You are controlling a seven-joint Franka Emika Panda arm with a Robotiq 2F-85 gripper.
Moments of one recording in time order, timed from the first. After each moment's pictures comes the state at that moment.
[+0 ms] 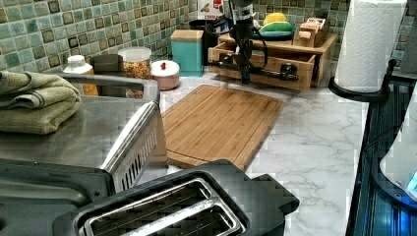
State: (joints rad) arm -0.26 0.27 -0.11 -2.20 -0.16 0.82 -1.11
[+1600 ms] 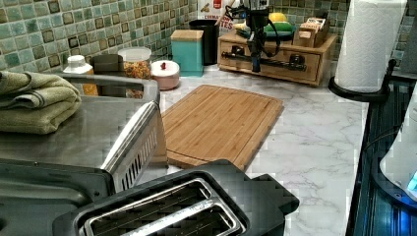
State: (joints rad) arm -0.44 0.38 -0.13 -2.01 0.01 0.76 -1.36
